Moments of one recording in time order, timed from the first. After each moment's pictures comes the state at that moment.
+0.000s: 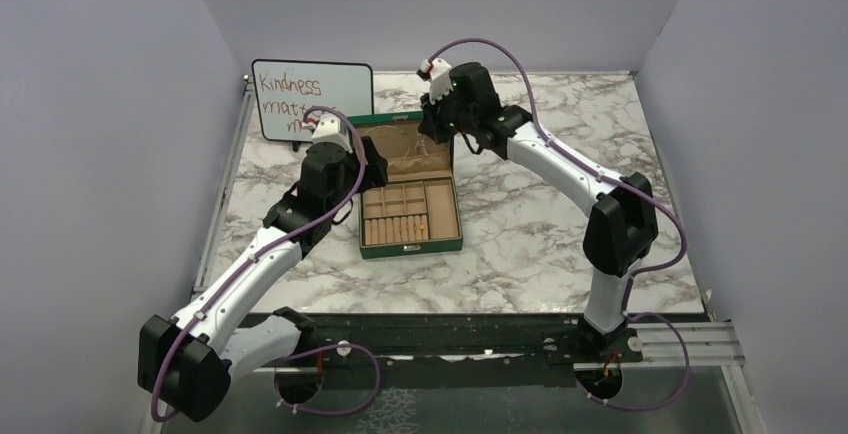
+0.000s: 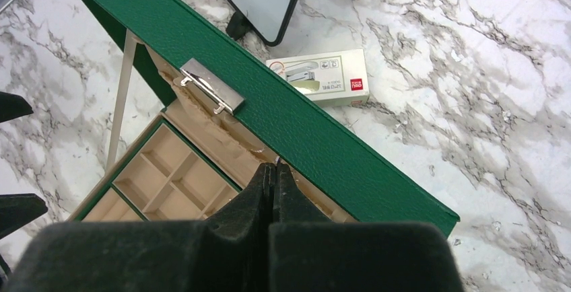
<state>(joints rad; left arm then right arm) -0.48 1.03 0.81 -0.16 -0.22 -0.49 0.65 1.87 1.68 -0.31 -0.20 -0.02</state>
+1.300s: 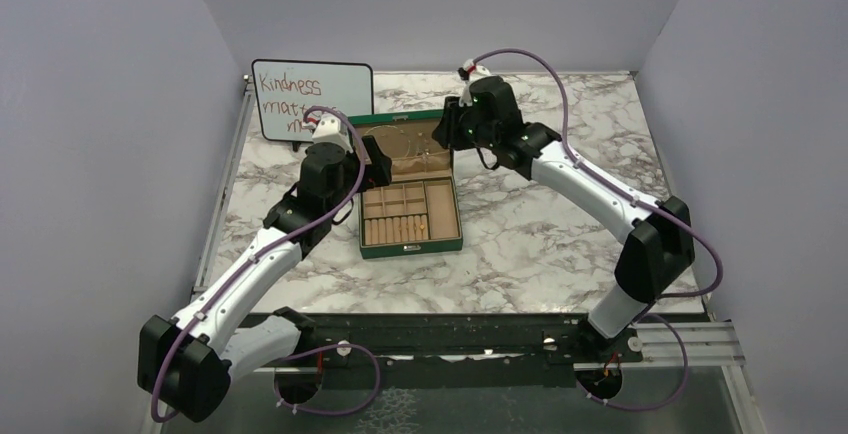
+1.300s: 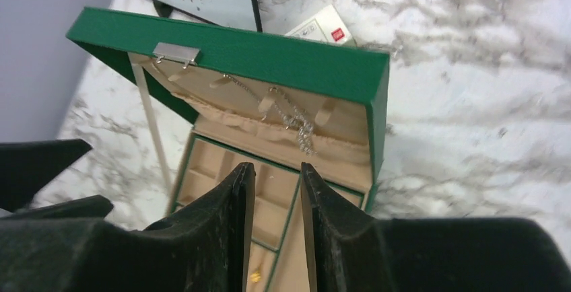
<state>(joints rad) -0.48 1.03 0.80 -0.13 -0.20 -0.49 0.65 1.69 1.48 -0.28 0.00 0.32</state>
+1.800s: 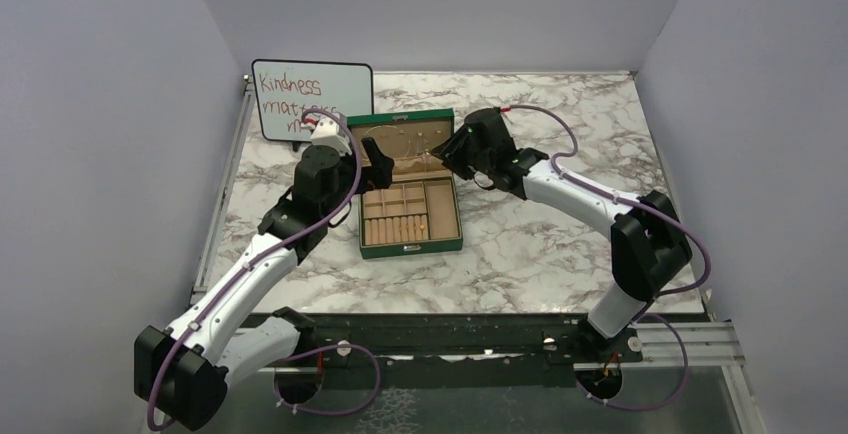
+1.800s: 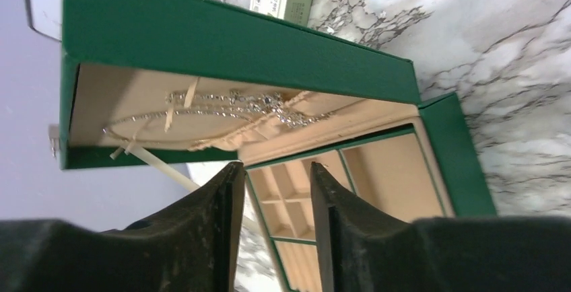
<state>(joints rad) -0.48 0.98 0.79 -0.12 -0.16 -0.47 0.66 1.67 1.22 -0.16 0.11 1.14</state>
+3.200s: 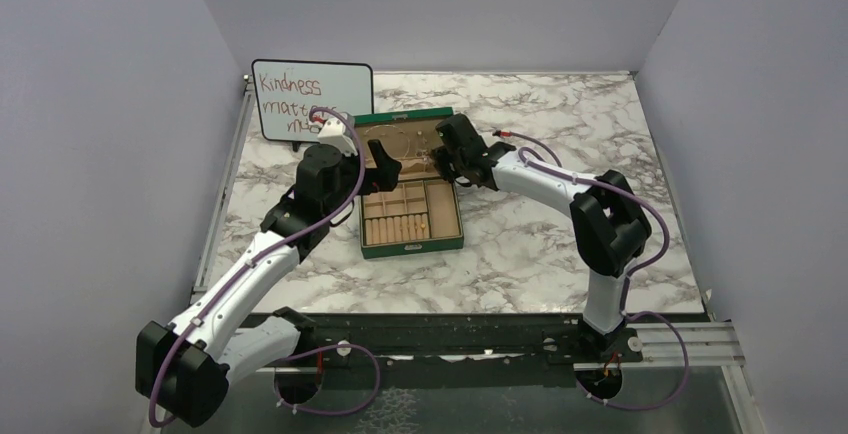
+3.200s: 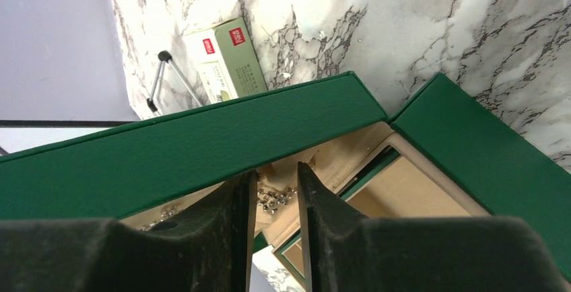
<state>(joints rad) -0.48 1.00 0.79 -0.11 -0.05 -0.46 0.69 1.89 1.39 -0.31 0.33 1.70</state>
